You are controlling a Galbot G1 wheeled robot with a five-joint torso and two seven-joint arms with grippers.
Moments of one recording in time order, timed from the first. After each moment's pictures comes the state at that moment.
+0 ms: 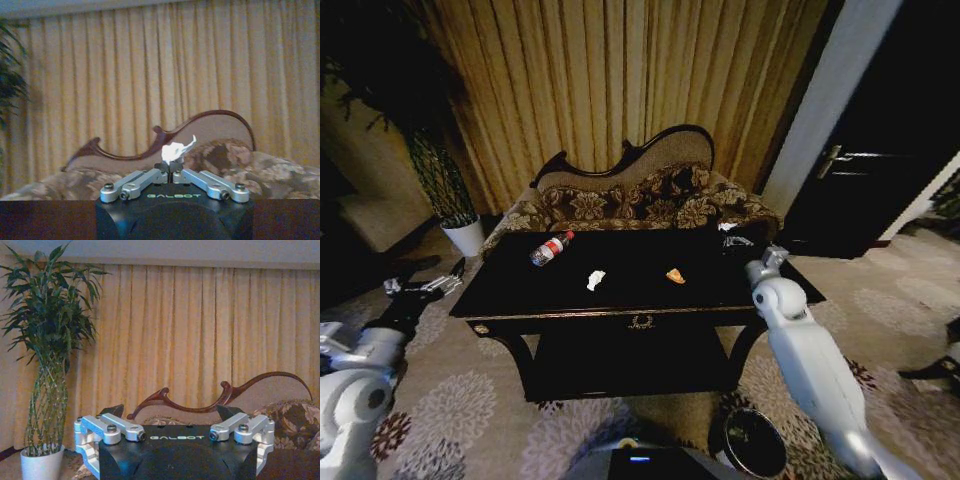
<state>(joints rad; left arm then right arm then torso) 1.56 -1.10 -1.19 -2.22 -0.75 0.29 0.11 -1.02 1.08 0.55 1.89 0.58 -0.31 0.00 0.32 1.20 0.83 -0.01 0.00</state>
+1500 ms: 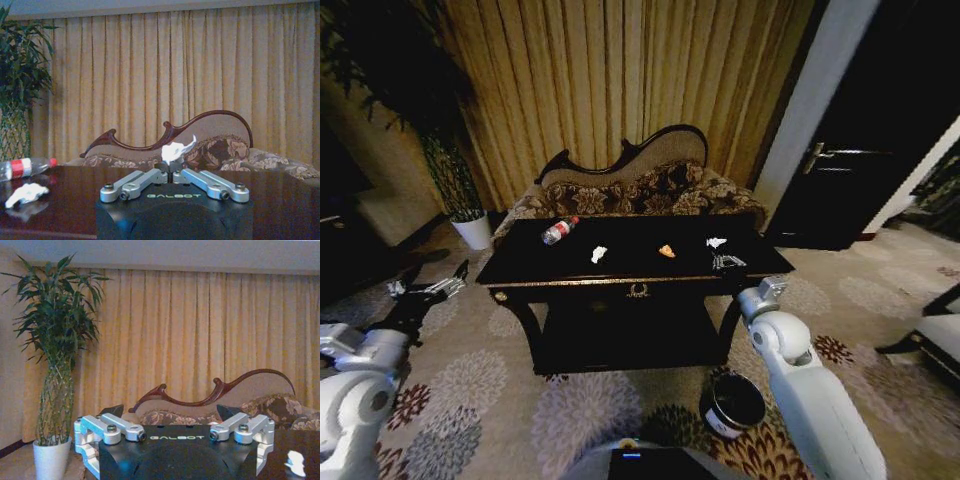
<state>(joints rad) 1.58 -1.10 -1.18 -2.23 -0.75 0.30 0.11 -1.17 1.12 0.56 2.03 0.48 -0.30 0.00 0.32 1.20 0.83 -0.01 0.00</state>
